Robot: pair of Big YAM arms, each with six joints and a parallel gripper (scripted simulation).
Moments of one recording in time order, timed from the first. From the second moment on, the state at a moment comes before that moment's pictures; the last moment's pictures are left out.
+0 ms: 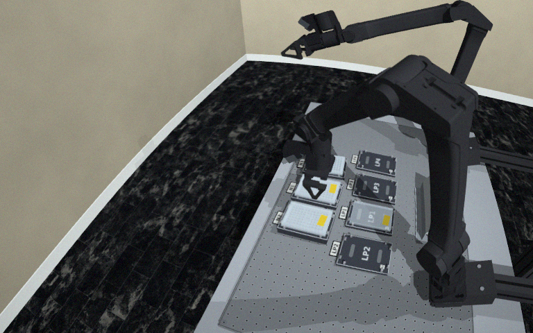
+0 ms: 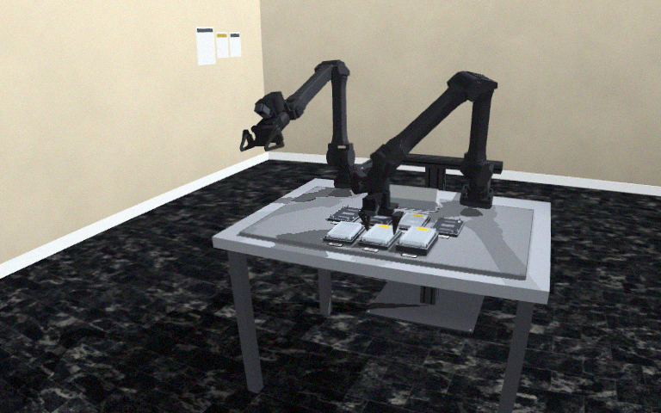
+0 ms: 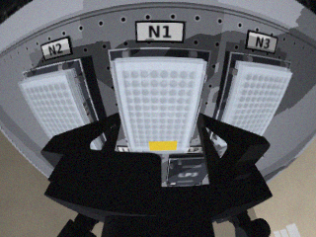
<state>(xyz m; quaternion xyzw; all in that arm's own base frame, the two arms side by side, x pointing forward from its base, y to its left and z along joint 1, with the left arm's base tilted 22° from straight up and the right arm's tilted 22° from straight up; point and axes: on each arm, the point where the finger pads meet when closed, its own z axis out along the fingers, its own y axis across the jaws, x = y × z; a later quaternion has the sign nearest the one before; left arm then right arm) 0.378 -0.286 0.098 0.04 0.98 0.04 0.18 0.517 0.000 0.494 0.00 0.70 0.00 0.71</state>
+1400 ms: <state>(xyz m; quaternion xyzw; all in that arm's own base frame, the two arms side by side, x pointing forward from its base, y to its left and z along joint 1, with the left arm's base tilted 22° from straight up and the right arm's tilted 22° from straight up) 0.366 -0.285 0.124 0.04 0.98 0.04 0.18 0.517 0.000 0.494 0.00 0.70 0.00 0.71</state>
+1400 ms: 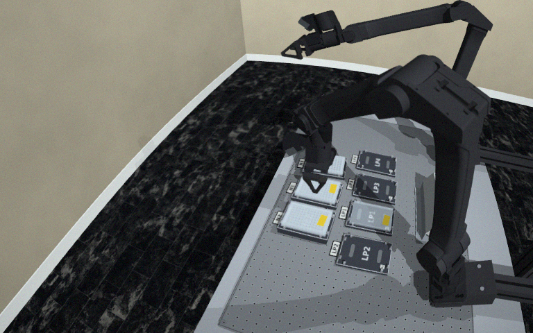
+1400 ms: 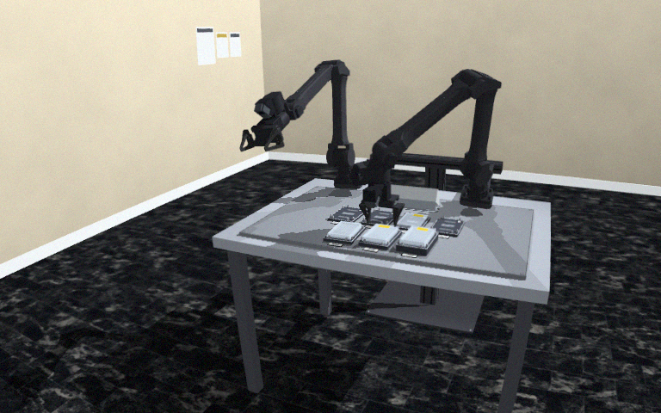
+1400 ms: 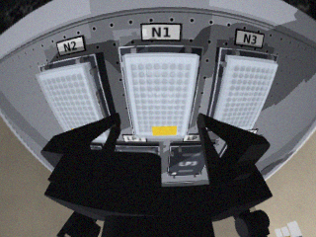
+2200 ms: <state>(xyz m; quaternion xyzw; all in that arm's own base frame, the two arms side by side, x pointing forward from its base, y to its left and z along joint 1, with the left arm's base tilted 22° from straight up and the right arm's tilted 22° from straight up) 0.367 -0.286 0.127 0.04 0.98 0.04 0.18 0.517 0.000 0.494 0.00 0.70 0.00 0.71</state>
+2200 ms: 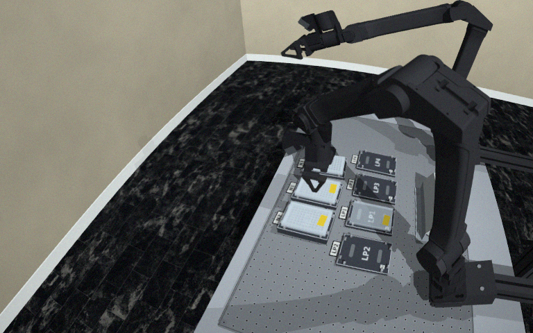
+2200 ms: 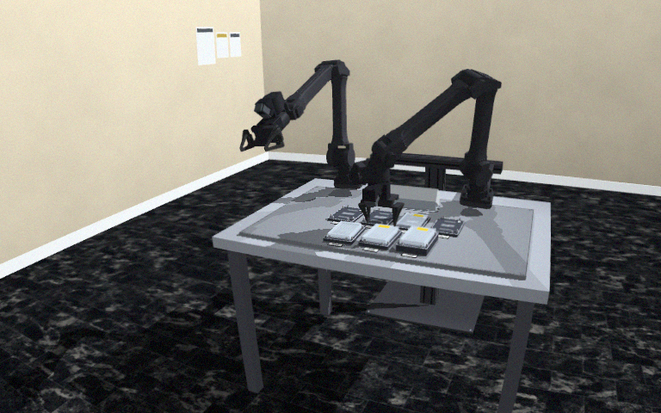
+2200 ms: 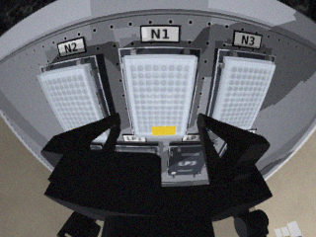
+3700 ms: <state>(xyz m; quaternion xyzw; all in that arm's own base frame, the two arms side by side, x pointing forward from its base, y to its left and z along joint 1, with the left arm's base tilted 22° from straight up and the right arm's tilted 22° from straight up) 0.310 -0.264 0.107 0.05 0.98 0.04 0.18 0.517 0.000 0.494 0.00 0.70 0.00 0.71</state>
